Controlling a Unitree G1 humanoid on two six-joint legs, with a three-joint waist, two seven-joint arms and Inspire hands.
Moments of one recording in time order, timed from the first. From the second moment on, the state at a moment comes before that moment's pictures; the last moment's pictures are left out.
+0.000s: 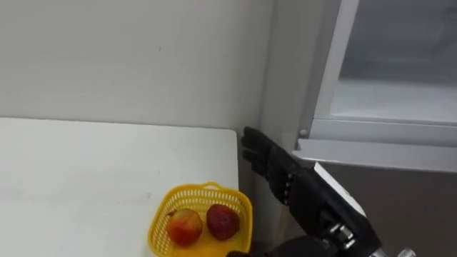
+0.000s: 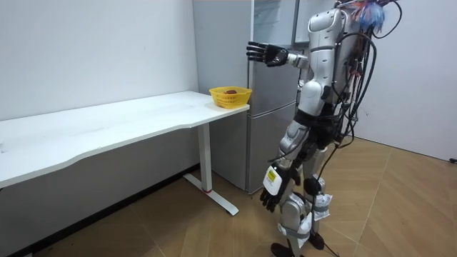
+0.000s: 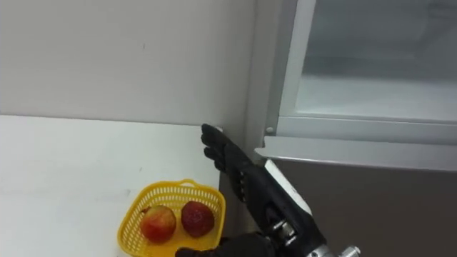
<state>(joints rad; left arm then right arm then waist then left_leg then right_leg) 0.19 0.26 -0.06 1.12 0.36 0.06 -0.07 0.03 -0.39 0.17 -0.36 0.31 -0.04 0.29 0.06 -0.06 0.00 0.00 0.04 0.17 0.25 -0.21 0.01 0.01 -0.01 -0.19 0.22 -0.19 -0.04</state>
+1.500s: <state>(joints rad) 0.13 0.28 -0.13 1.12 0.27 0.02 -0.03 0.48 -0.30 -0.07 0.35 0.12 -0.06 0.06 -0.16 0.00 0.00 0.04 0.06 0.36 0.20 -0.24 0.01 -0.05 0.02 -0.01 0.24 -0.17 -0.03</state>
